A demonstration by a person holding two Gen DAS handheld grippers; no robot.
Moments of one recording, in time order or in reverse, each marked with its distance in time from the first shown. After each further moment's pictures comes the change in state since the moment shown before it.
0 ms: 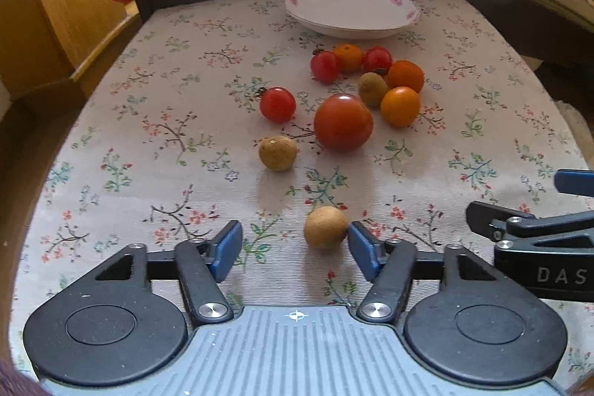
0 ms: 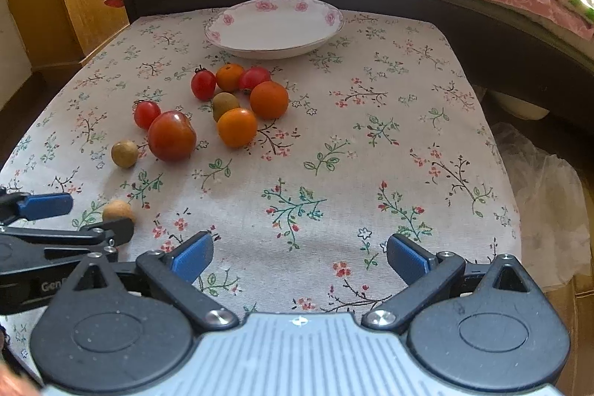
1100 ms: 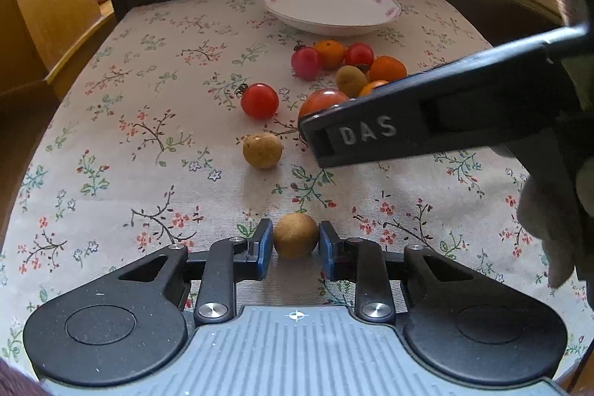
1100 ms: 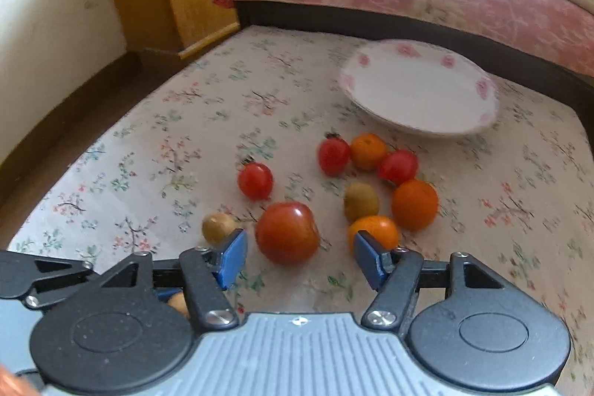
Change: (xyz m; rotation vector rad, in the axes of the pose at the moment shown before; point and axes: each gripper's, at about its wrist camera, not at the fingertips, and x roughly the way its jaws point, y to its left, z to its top) left arm 0.005 0.008 -0.003 0.028 -0.003 -0.086; right arm 0.045 0.058 0.071 -0.237 -0.049 0.314
